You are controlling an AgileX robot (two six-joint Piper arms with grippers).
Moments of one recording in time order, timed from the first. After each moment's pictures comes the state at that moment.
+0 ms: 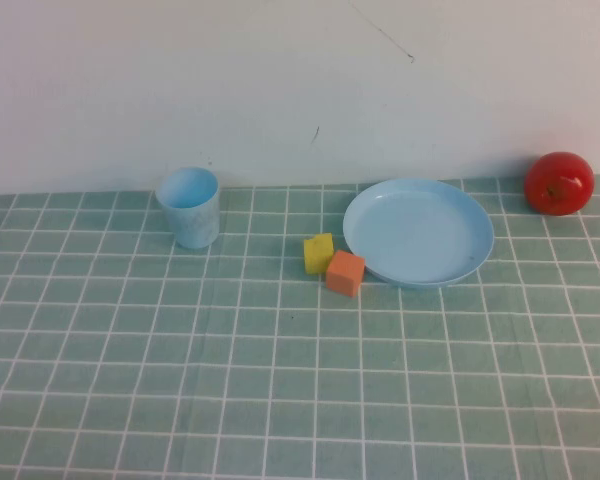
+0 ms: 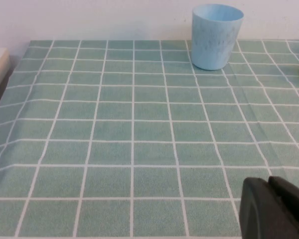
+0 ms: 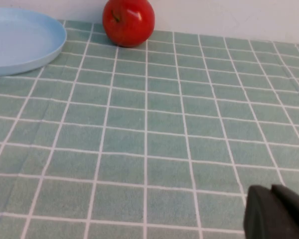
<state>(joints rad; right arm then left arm) -0.06 -0.01 0.03 -0.12 0.42 -0.01 -0.07 -0.01 0.02 -0.11 0.37 0.00</state>
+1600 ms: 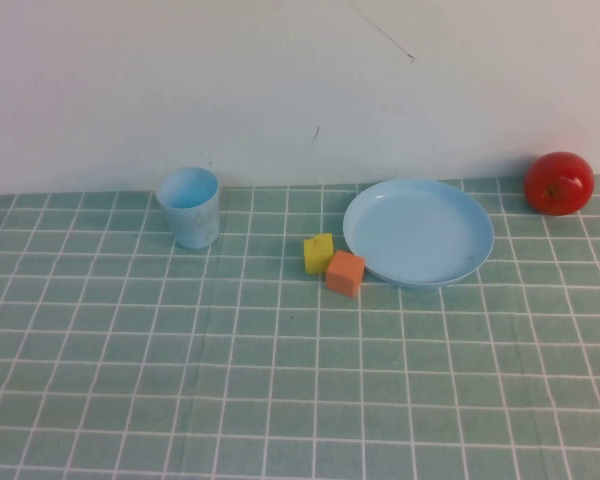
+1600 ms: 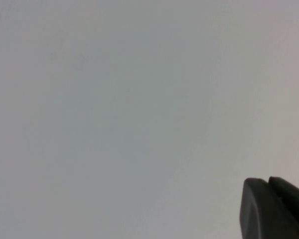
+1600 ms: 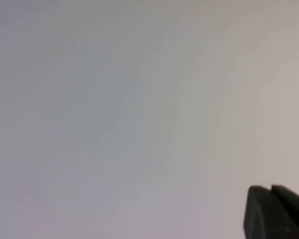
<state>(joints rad) -0.06 -0.01 0.03 -0.05 -0.63 -0.05 -0.07 -0.01 0.03 -0.18 -0.42 -0.35</state>
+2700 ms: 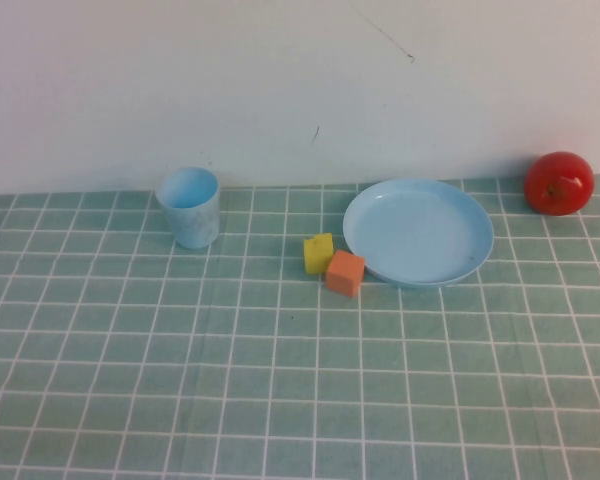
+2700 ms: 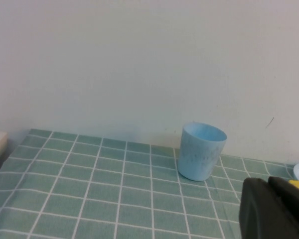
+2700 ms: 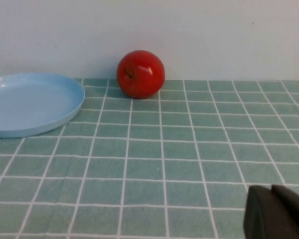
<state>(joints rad) -0.06 -0.01 0.03 -0.03 0.29 -0.01 -0.07 -0.01 0.03 -0.18 0.07 -0.09</state>
